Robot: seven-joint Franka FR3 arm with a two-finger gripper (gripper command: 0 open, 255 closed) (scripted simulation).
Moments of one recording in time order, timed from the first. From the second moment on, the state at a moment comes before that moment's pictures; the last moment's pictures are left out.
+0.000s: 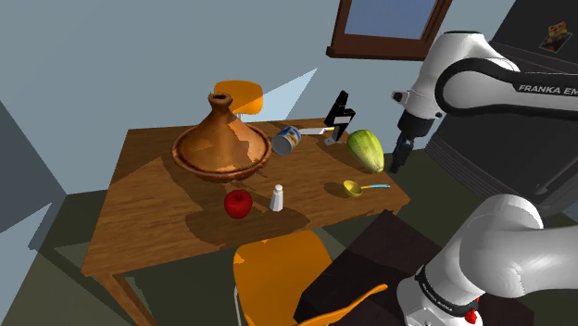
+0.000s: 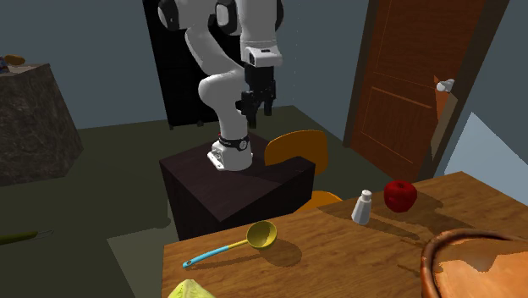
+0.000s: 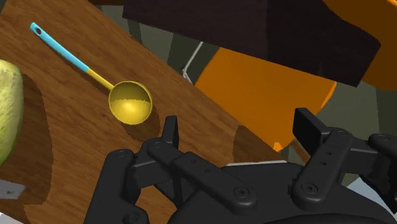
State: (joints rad) arm 0.01 -0.92 -0.30 -2.72 -0.21 1.80 -0.46
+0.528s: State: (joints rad) arm 0.01 -0.78 -0.53 -2.84 -0.40 2.13 -0.78
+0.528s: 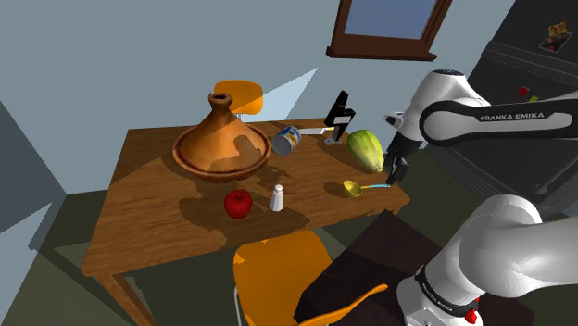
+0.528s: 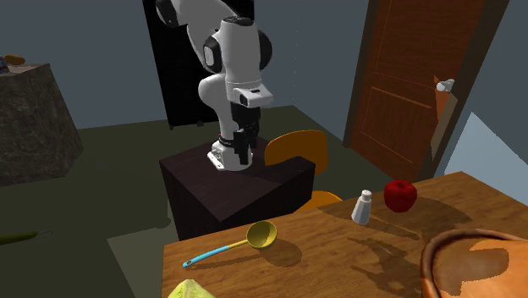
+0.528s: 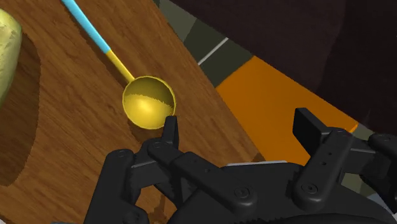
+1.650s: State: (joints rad) arm 1.42 -0.22 -2.15 -2.67 -0.19 2.89 -1.67
